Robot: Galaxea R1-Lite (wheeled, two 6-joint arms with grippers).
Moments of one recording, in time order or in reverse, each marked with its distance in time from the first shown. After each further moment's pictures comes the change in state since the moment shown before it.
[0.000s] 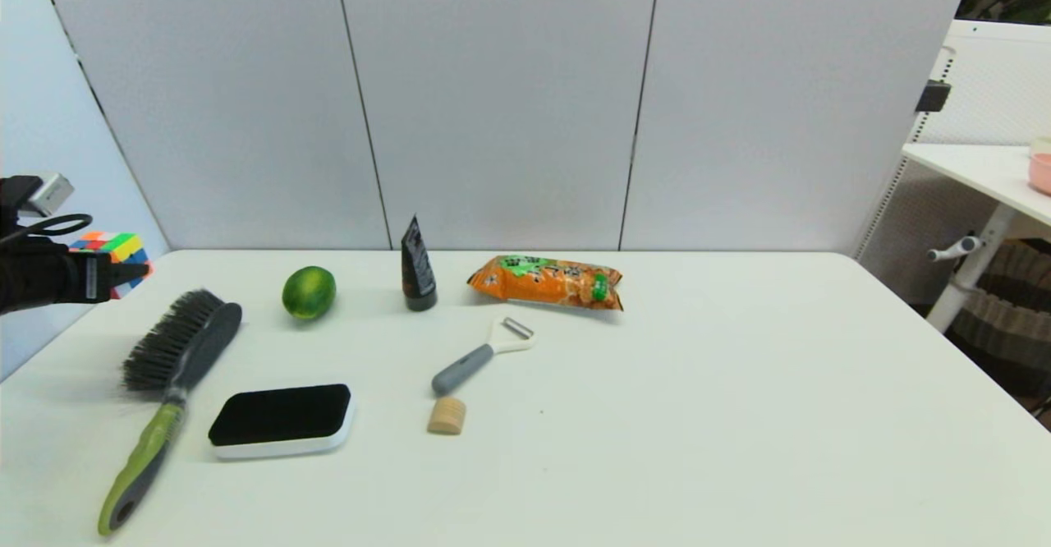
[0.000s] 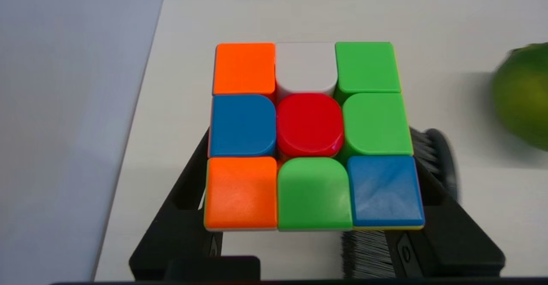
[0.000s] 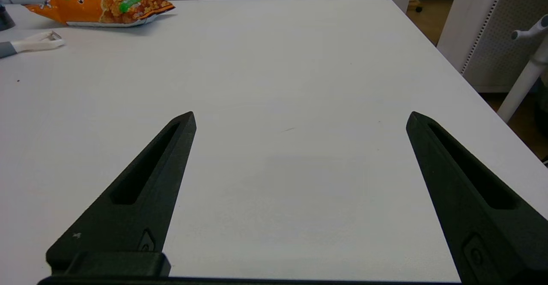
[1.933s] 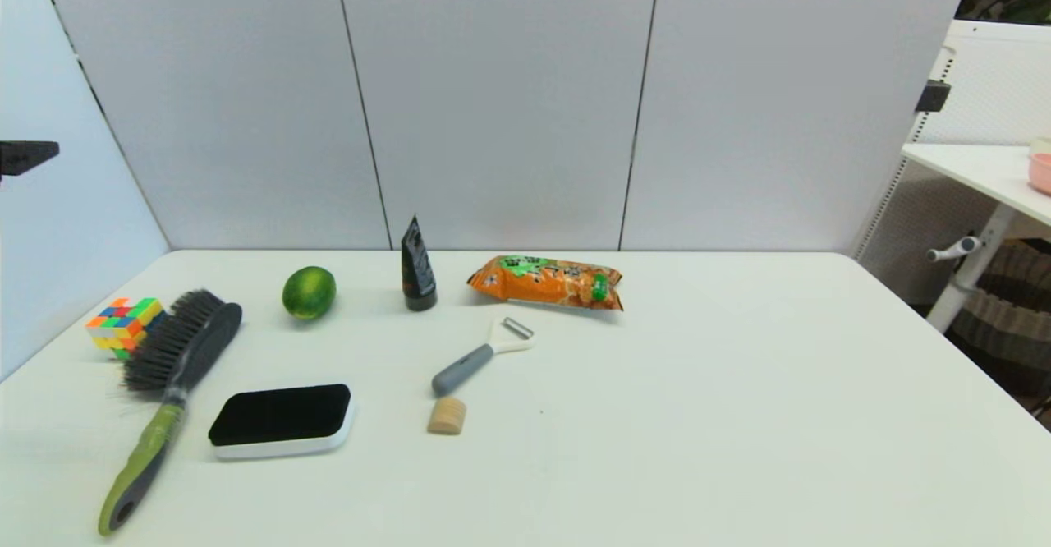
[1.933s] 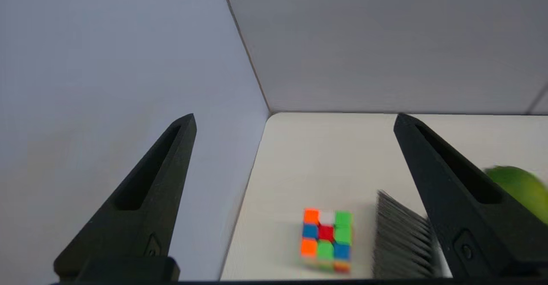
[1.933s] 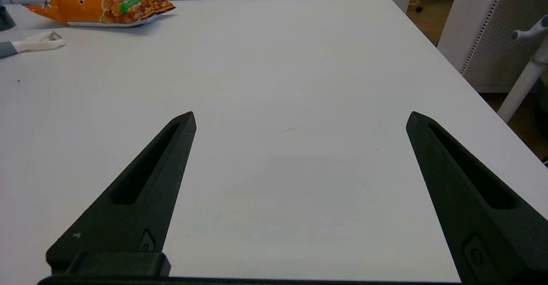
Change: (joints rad) left arm 0.013 -0.289 -0.194 0.132 0.090 -0.021; right arm 0.000 0.000 0.000 0.000 0.000 0.000
